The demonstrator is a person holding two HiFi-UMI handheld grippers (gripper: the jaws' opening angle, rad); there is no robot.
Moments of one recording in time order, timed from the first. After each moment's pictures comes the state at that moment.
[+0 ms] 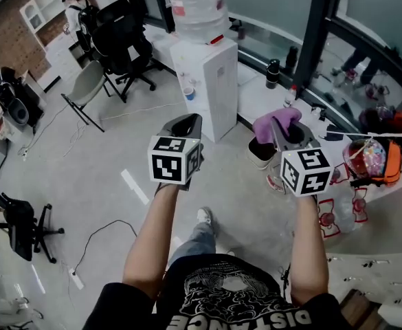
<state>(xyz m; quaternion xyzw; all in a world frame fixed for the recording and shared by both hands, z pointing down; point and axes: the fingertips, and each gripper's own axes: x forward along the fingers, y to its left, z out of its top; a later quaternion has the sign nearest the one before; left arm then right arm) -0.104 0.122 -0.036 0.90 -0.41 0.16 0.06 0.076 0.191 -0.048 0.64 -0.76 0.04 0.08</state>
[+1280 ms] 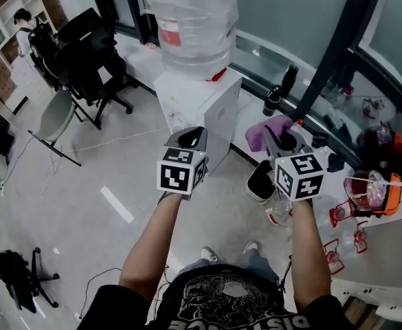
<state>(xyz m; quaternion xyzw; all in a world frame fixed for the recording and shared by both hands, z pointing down) -0.066 -0.180 0.014 0.92 -0.33 0.18 0.09 0.080 -0.112 -0.022 0.66 -0.73 0.07 0.12</state>
